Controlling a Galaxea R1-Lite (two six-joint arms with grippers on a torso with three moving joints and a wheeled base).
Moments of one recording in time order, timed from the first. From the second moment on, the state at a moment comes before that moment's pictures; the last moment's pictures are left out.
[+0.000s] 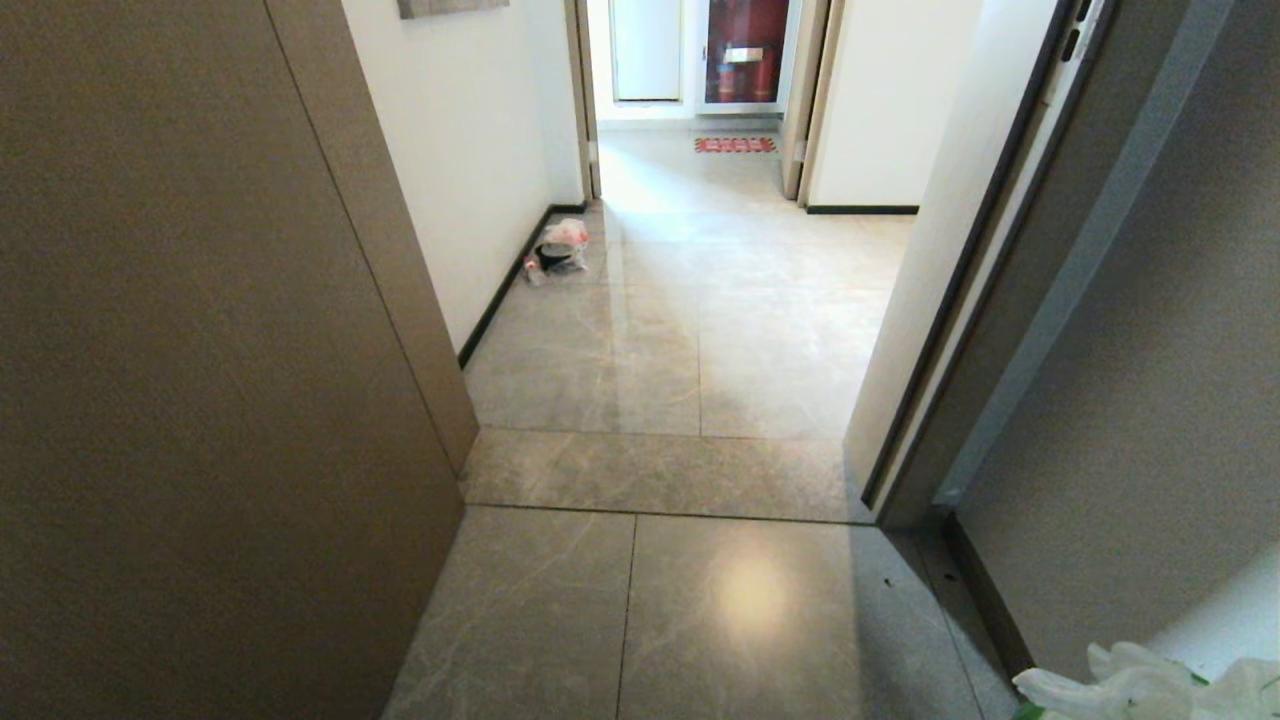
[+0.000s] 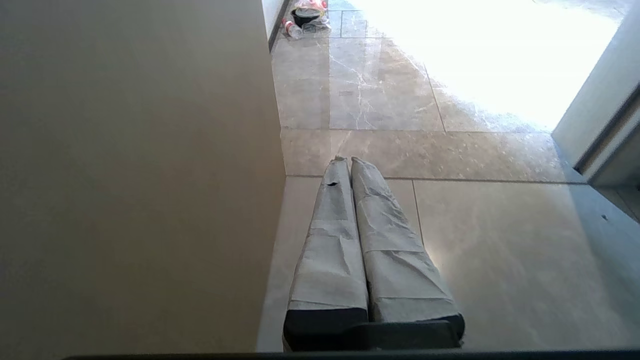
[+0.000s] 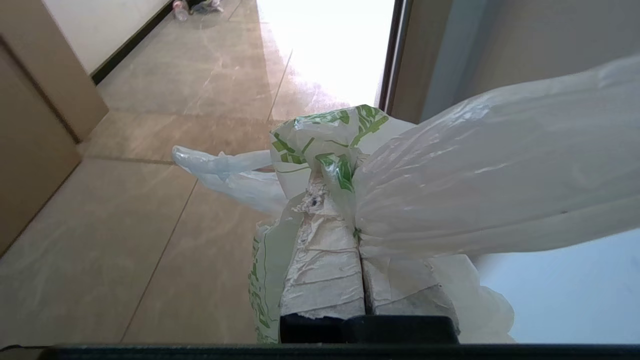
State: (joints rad) left arm 0.00 0.00 0.00 0.00 0.00 0.00; right arm 0.01 0.00 0.00 0.00 0.00 -0.04
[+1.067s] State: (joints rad) left arm 0.00 0.00 0.00 0.00 0.00 0.00; right arm 0.01 0.00 0.00 0.00 0.00 -0.04
